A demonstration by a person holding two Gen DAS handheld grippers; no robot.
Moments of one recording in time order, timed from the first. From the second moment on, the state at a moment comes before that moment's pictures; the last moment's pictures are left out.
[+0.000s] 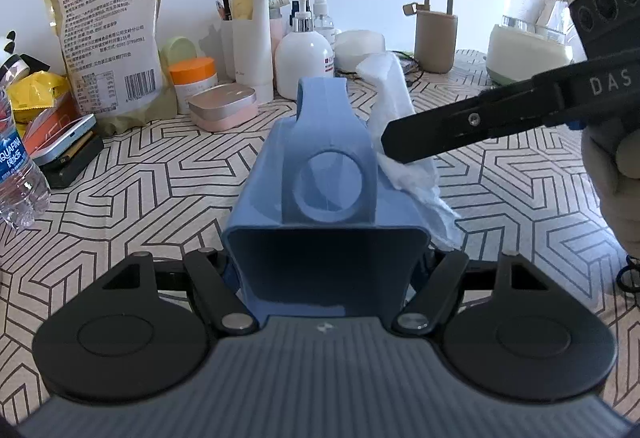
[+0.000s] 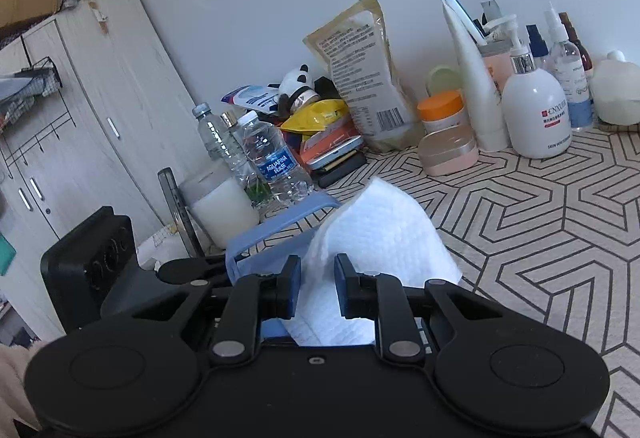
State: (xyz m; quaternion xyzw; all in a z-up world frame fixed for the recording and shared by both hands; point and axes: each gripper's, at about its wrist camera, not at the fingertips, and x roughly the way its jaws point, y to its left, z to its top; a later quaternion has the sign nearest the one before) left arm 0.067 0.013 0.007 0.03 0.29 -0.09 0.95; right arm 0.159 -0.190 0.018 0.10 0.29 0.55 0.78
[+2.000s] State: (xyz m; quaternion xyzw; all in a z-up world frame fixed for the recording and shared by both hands) left arm 0.060 0.024 0.006 0.01 0.30 -0.13 0.94; right arm 0.166 -0.222 0.025 0.08 0.31 0.45 0.84
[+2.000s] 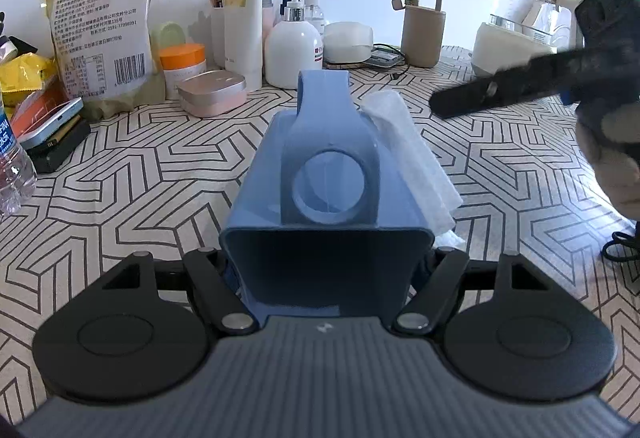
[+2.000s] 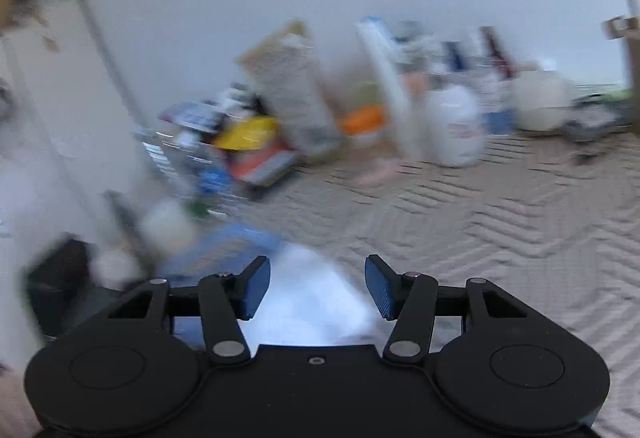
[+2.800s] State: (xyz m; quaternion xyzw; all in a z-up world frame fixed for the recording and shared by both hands) left arm 0.058 0.020 0.007 0.02 0.30 -0.13 0.94; right arm 0.167 -0.192 -0.011 0.21 0.38 0.53 0.73
